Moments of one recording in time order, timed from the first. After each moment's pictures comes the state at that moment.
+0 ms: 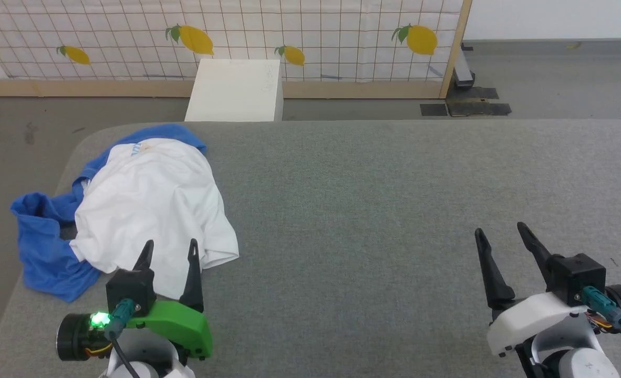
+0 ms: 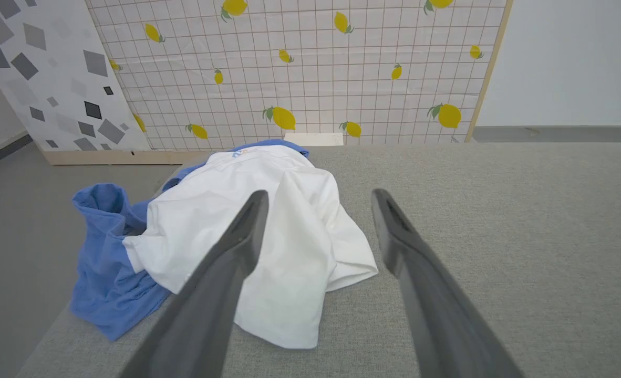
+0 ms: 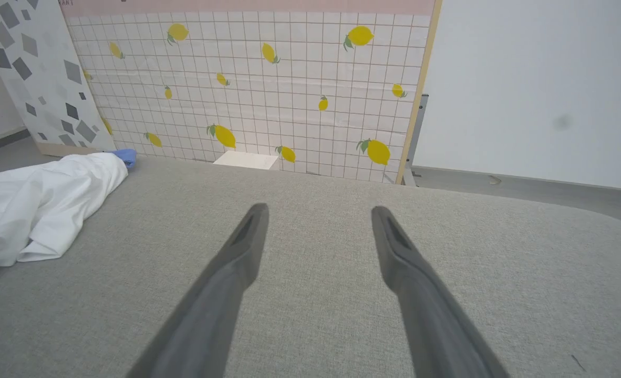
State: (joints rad) left arm -0.01 0.05 -0.01 0.02 -0.04 -0.01 -0.02; right arm -0.01 -0.05 -0.02 0.03 0.04 0.13 -0.02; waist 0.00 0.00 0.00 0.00
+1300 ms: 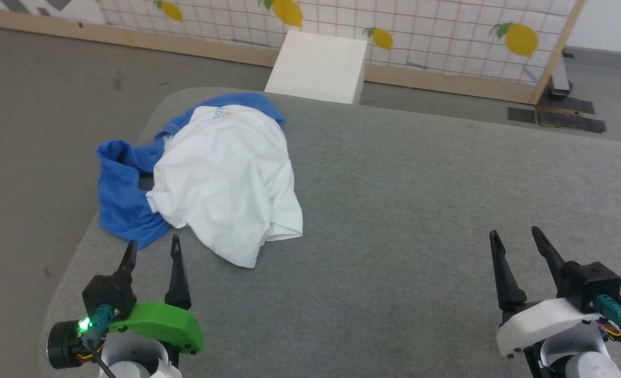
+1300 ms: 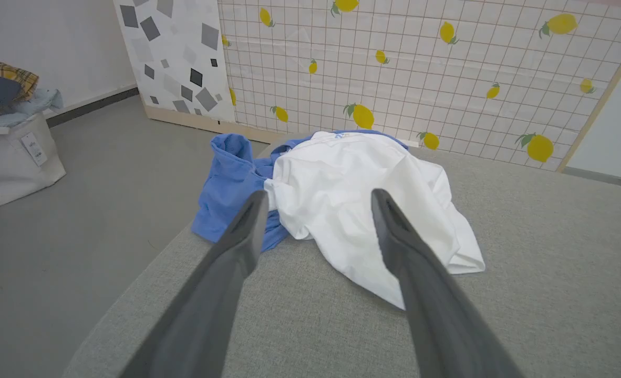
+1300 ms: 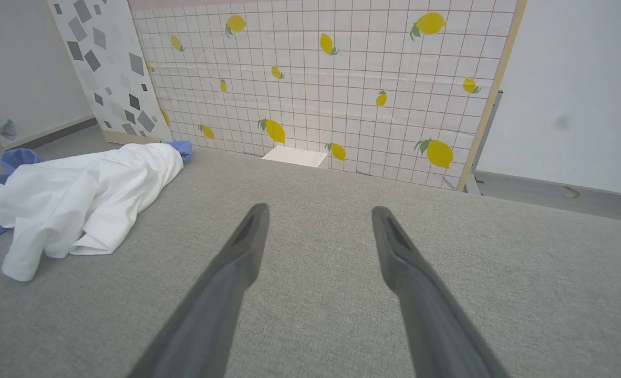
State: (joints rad) left arm -0.02 0.05 0.02 0.06 -0.12 0.03 -0.10; right arm -0.01 -0.05 -0.06 0.09 0.06 0.13 -0.10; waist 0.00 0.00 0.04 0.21
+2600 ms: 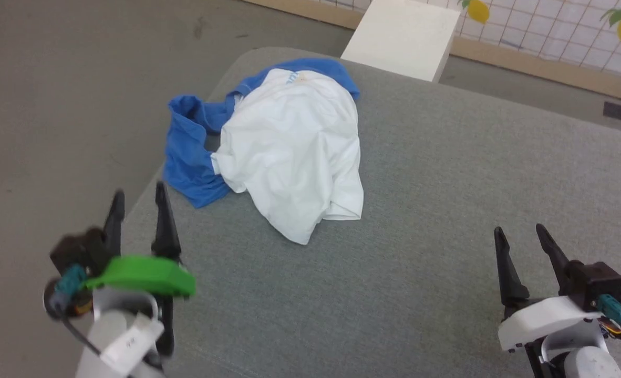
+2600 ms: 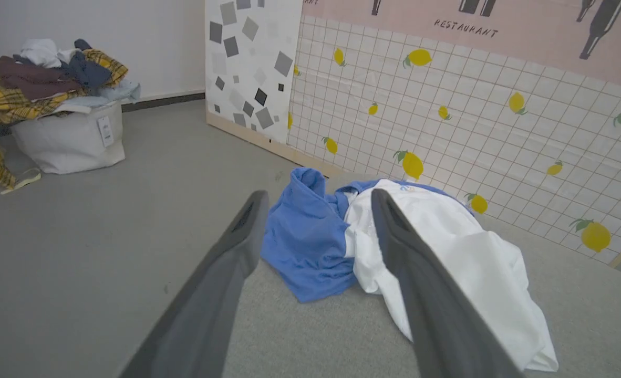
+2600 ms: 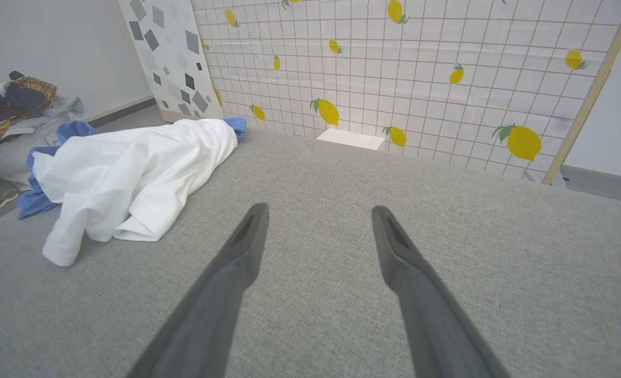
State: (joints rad) left arm -0.18 0.05 0.04 0.14 -0.28 0.00 -0.18; right arm -0.05 -0.05 -0.08 0.17 0.05 0.13 -0.17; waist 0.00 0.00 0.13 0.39
